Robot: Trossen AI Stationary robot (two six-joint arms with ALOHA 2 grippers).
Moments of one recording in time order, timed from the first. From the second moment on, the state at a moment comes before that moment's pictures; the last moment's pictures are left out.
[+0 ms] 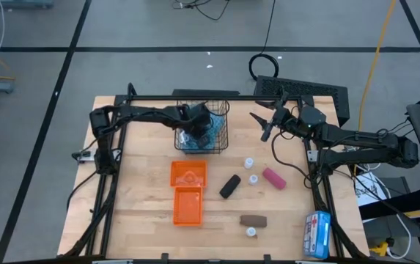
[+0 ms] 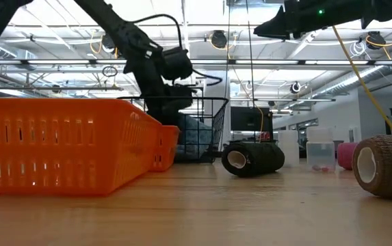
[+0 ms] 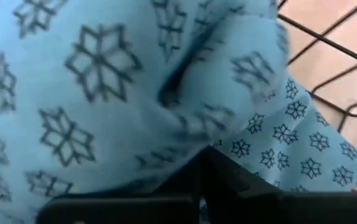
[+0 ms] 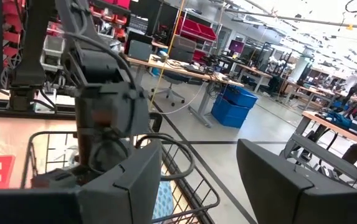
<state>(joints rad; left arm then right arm) 0.39 1.90 1.22 -0.41 0.03 -0.13 -0.29 0.87 0.60 0.30 0.20 -0.30</state>
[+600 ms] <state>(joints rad) 0.47 1.82 1.22 -0.46 -0.03 -0.04 -0.29 0.87 0.60 0.30 0.20 -0.31</state>
